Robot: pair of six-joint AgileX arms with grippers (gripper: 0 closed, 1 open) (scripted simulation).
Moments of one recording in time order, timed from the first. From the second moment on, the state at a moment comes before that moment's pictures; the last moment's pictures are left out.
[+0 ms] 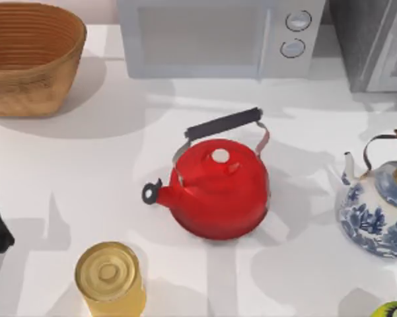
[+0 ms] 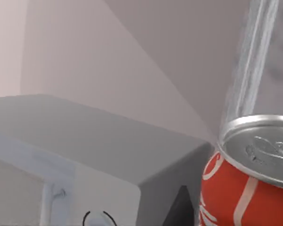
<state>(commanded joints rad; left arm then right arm) 0.00 0.00 0.00 0.00 0.00 0.00 -0.20 1.74 0.70 1.30 -0.68 0.01</state>
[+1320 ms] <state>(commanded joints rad) 0.00 0.00 0.00 0.00 0.00 0.00 -0.29 2.33 0.80 1.55 -1.04 0.03</state>
